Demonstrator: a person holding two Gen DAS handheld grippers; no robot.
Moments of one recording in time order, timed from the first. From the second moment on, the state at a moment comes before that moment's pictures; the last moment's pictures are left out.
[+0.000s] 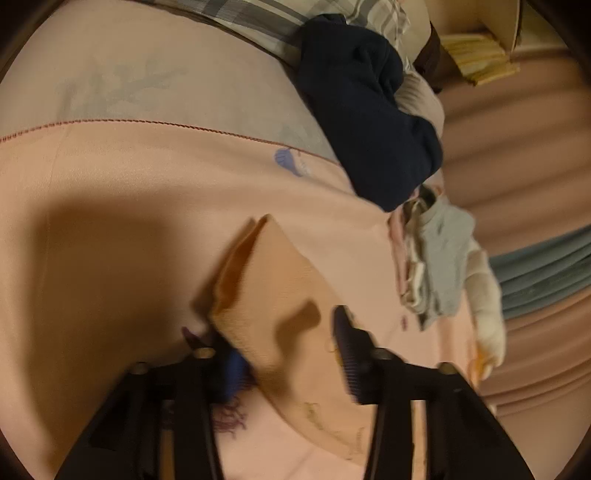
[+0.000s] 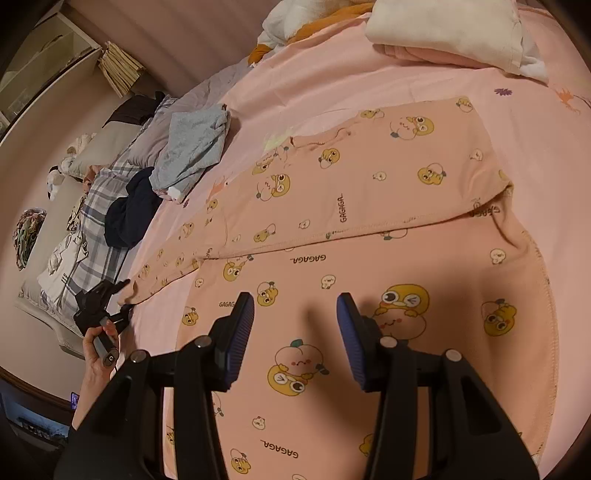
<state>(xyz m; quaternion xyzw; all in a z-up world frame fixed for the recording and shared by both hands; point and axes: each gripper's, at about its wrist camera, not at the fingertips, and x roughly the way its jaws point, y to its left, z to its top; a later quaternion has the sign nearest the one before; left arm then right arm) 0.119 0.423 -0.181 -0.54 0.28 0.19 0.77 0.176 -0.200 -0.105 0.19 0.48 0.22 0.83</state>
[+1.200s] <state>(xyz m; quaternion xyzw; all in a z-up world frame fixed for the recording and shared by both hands) 0.173 0.270 -0.038 -0.35 0.31 0.07 0.88 0.142 -0.230 -0.102 0.22 0.46 0.23 0.83</state>
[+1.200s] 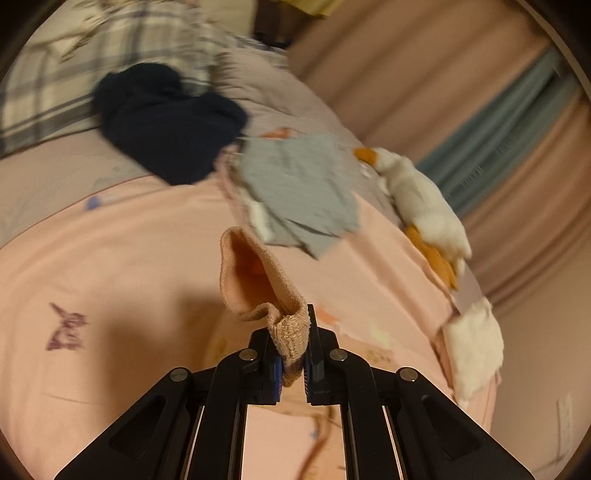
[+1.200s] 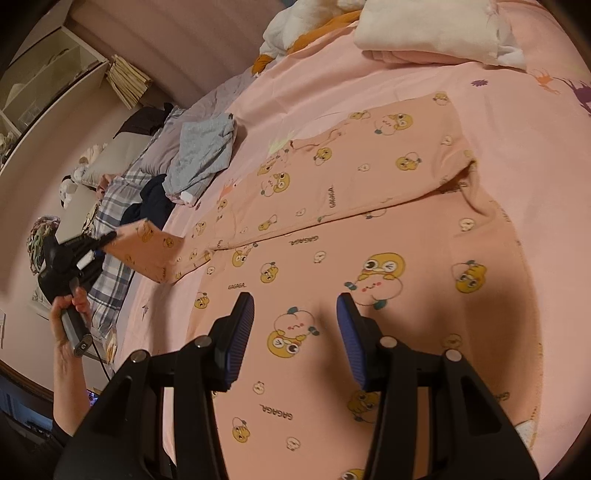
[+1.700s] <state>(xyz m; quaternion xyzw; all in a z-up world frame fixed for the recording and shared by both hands) 0.237 0.070 -0.052 -0.24 0.39 -0.06 0.89 0.126 -0.292 -0.106 0.26 0.44 0.19 0.84</state>
